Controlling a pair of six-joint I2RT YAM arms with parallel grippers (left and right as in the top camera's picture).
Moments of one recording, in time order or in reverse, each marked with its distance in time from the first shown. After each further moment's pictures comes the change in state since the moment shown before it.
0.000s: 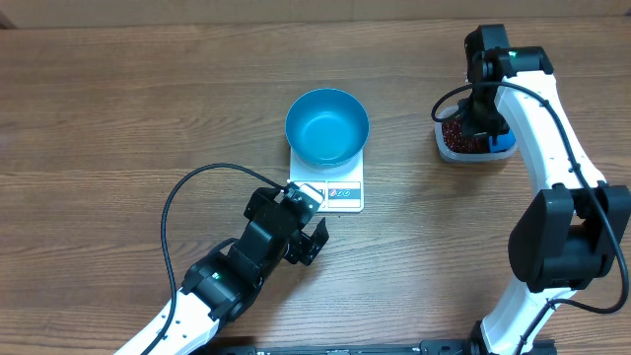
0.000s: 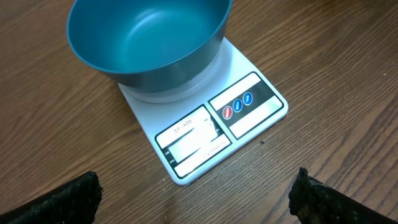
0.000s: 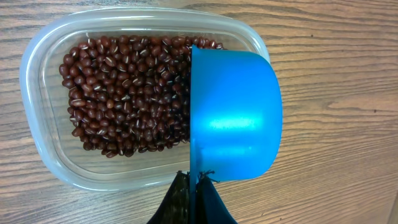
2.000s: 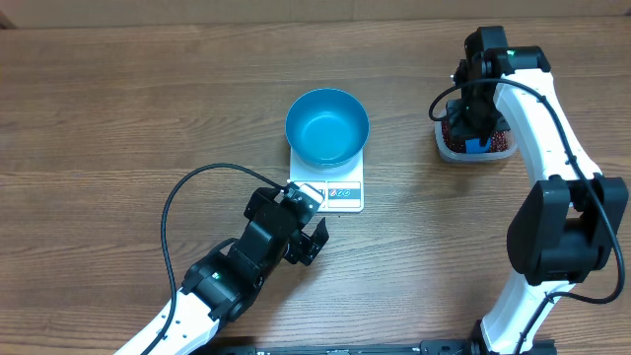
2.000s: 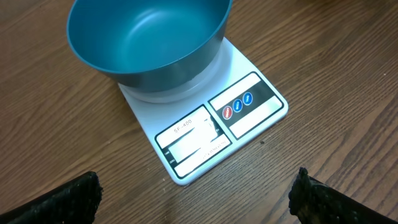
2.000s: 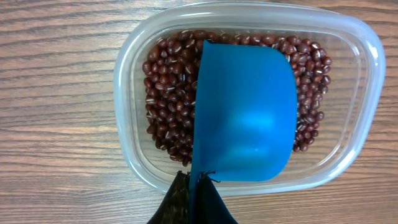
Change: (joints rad) left arm 0.000 0.000 0.000 0.000 0.000 0.000; right arm -0.009 0.039 0.010 0.001 -0.254 -0.019
